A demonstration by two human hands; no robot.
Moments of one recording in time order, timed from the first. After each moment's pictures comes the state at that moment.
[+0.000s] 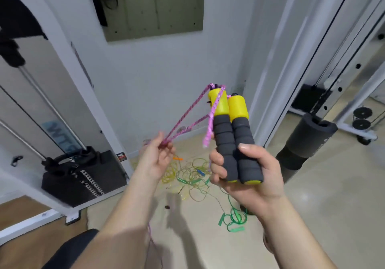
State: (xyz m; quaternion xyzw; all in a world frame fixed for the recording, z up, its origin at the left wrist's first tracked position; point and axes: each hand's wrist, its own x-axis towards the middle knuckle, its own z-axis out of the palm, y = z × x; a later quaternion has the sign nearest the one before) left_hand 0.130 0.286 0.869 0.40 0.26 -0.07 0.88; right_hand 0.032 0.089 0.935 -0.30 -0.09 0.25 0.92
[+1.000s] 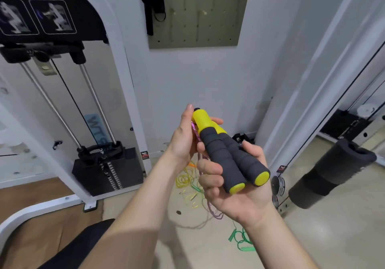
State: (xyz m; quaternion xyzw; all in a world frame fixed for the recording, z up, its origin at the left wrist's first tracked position) left_hand 0.092 0.307 0.954 0.56 -0.04 -0.12 0.82; right_hand 0.027 0.176 0.953 -0.11 -0.12 0.47 0.87
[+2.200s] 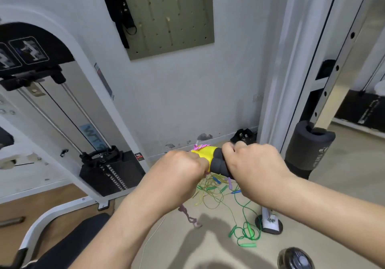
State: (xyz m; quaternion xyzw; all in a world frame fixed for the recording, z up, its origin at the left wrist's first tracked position) left_hand 0.009 0.109 0.962 0.95 -0.28 0.14 -0.01; right_hand 0.025 -0.076 0.975 -0.95 -0.27 -0.06 -0.12
